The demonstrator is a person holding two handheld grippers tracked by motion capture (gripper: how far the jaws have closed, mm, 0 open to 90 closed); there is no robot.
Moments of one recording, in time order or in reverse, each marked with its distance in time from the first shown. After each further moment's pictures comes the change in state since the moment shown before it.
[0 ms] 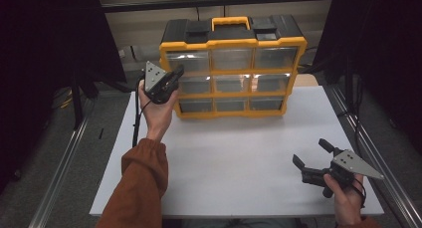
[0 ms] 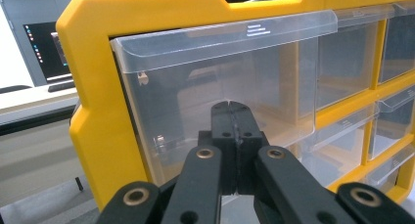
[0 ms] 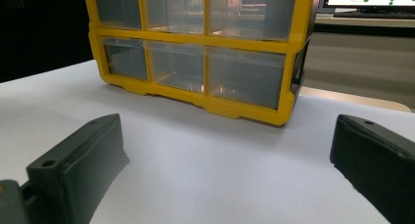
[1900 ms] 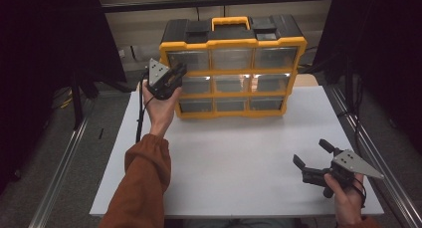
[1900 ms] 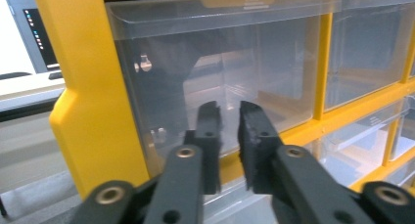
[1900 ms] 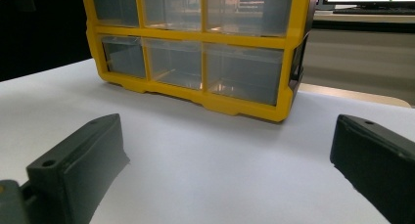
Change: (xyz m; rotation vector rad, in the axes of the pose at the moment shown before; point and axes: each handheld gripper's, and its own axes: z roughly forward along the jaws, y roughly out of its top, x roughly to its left) left arm 0.006 -0.007 0.018 0.040 0.010 -0.021; right arm -0.003 -0.002 0.001 0.002 -0.004 0.011
